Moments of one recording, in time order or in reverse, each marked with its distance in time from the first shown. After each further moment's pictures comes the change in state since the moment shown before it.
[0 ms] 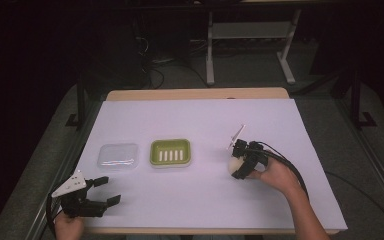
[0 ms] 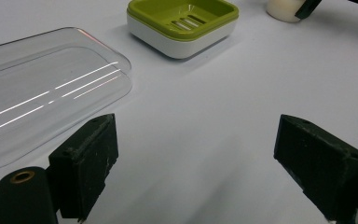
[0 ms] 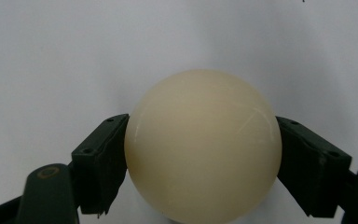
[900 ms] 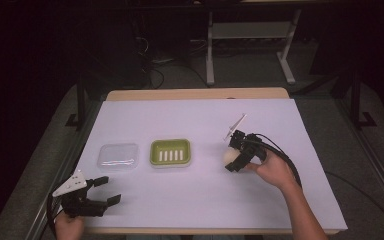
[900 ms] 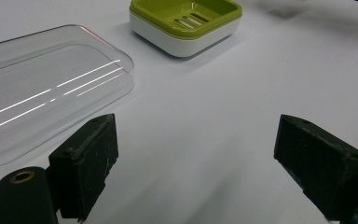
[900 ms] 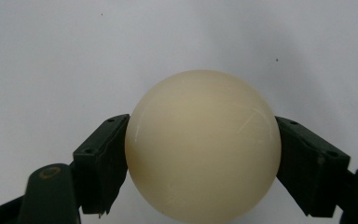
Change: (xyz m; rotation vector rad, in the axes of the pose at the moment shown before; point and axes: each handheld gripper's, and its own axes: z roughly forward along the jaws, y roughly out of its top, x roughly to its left) left arm 0.001 0.000 0.001 0.006 0.008 -0.009; right arm 0.000 0.019 -0.026 -0.099 0.034 0.059
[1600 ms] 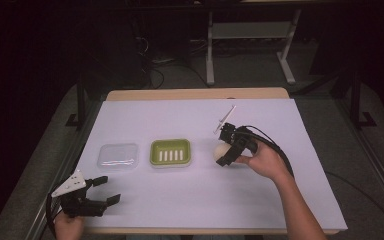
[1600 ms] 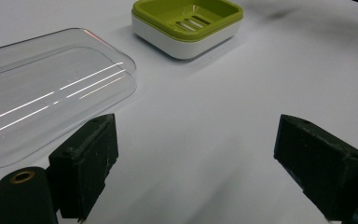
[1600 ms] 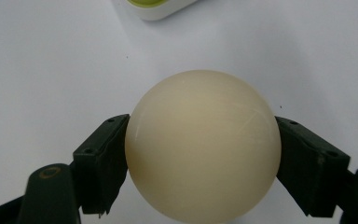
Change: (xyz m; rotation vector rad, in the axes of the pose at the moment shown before) left arm 0.000 0.000 -0.001 -0.010 0.008 0.003; right arm 0.005 0.034 -0.009 -0.005 0.040 -0.048
